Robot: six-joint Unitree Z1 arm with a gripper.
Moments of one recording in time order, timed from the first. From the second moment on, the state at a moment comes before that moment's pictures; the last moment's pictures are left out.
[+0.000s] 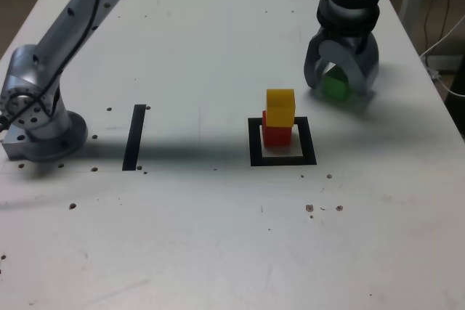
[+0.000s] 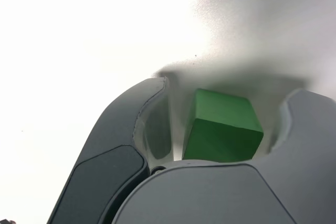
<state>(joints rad) 0.17 2.36 -2.01 1.25 0.17 0.66</state>
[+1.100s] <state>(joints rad) 0.12 2.18 -2.01 1.41 0.20 0.38</state>
